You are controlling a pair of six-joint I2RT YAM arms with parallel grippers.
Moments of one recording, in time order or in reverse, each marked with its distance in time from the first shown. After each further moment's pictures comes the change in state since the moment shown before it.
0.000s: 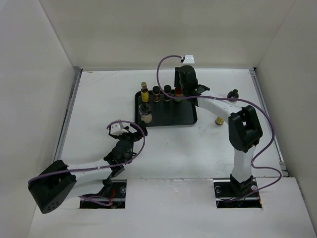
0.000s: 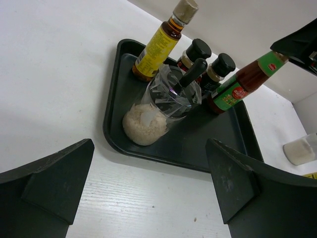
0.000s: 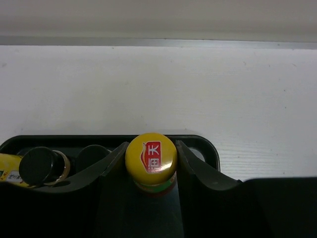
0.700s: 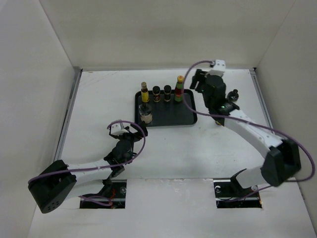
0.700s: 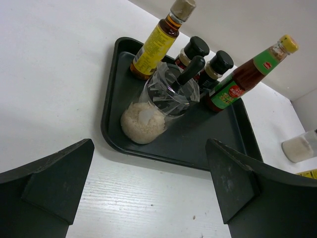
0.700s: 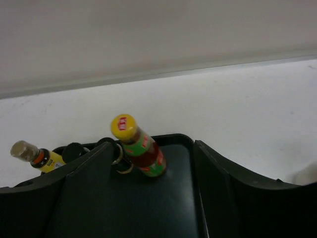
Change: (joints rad) left arm -0.003 0.002 0.000 0.000 0.008 -0.001; right arm -0.007 -0.432 -0.347 0.113 0.039 0.060
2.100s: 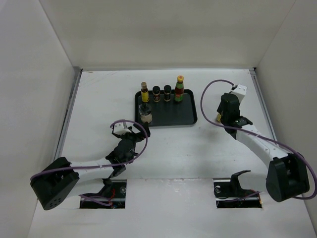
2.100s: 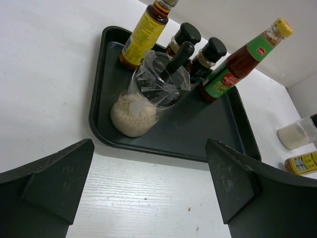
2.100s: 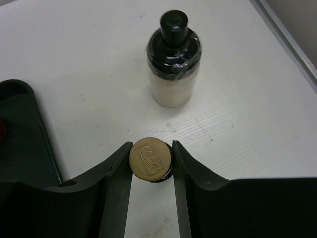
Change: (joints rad) left arm -0.013 0.043 0.016 0.006 0.041 -0.004; right arm -0.254 -0.279 -0.463 -0.142 0.115 0.097
